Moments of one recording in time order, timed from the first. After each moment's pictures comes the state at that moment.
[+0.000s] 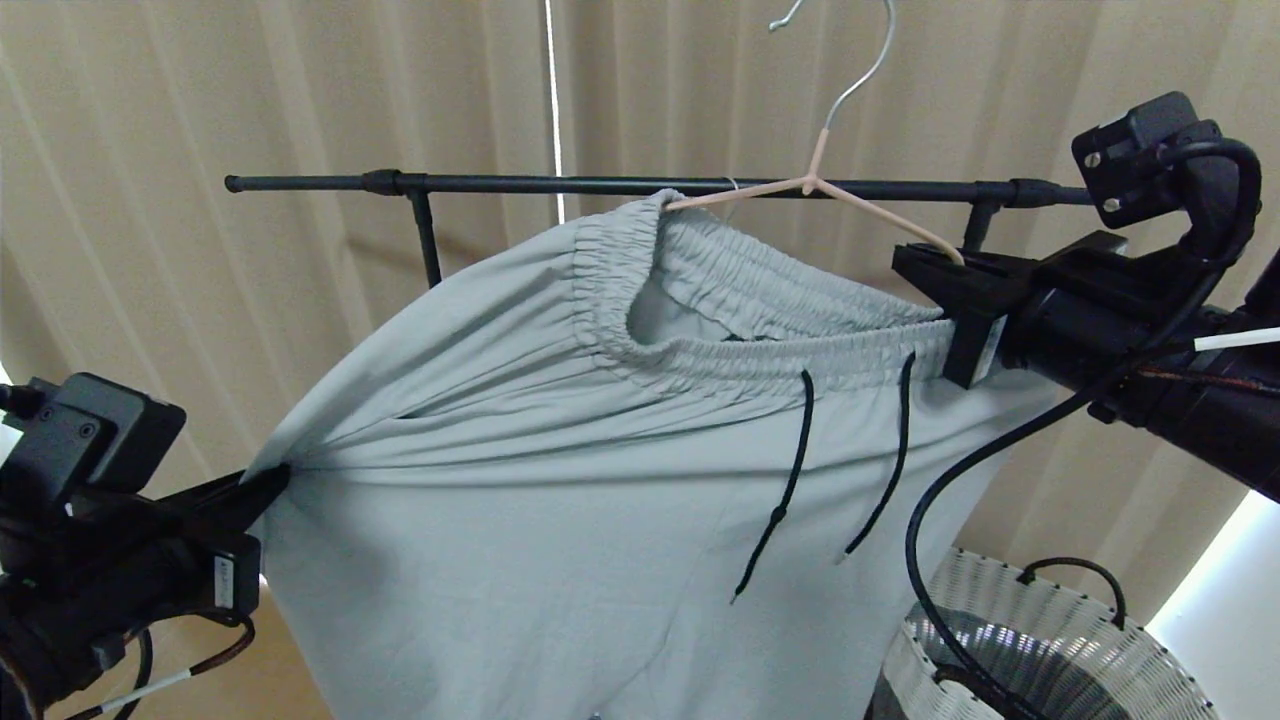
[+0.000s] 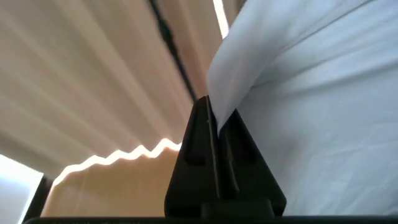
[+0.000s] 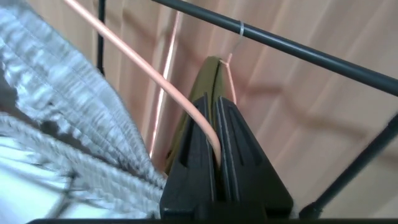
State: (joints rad) left arm -0.26 1.18 -0.34 -0.59 0.19 0.27; right arm 0.51 1.47 -0.82 -0.70 -0.09 -0.17
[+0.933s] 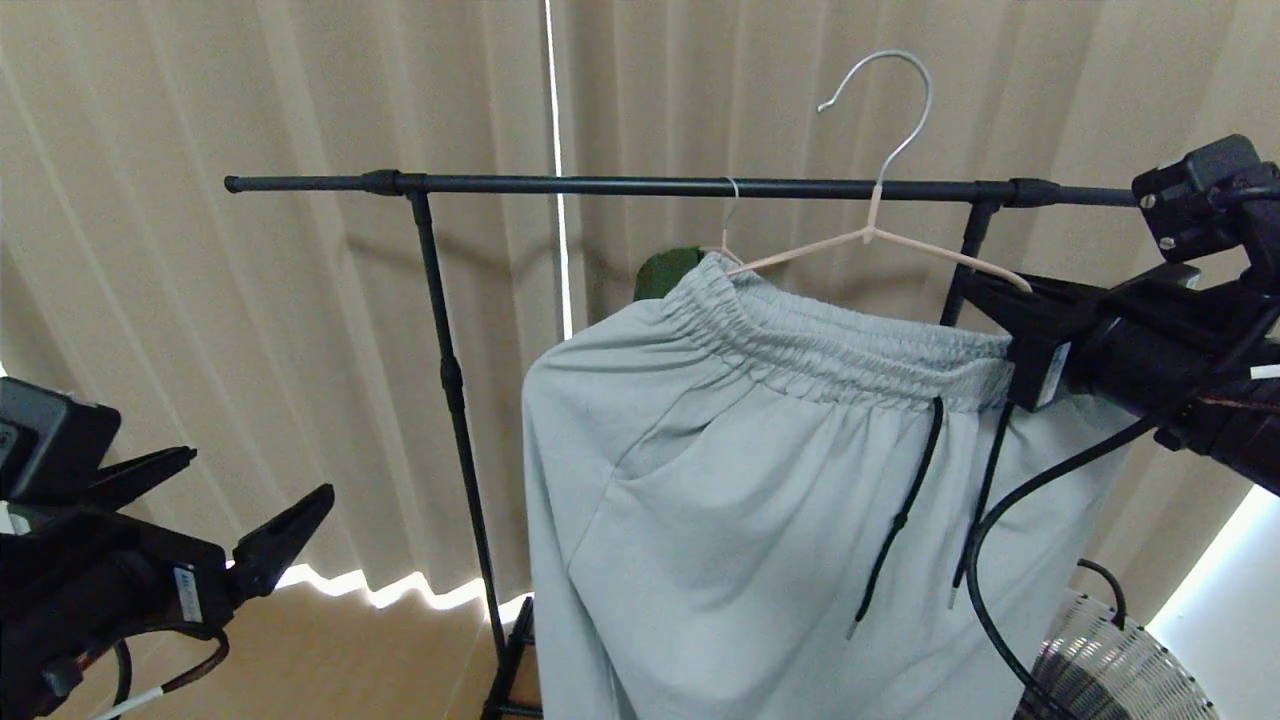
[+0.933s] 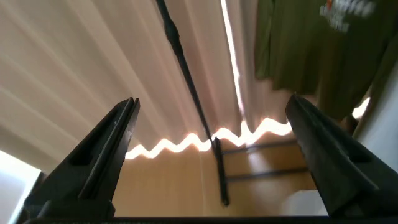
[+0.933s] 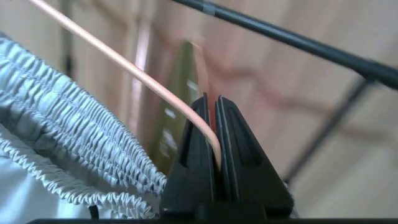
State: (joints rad) left arm -0.30 1.09 -0.32 -0.59 0.19 0.20; right arm 0.41 1.40 -0.72 -0.68 -0.11 -0.20
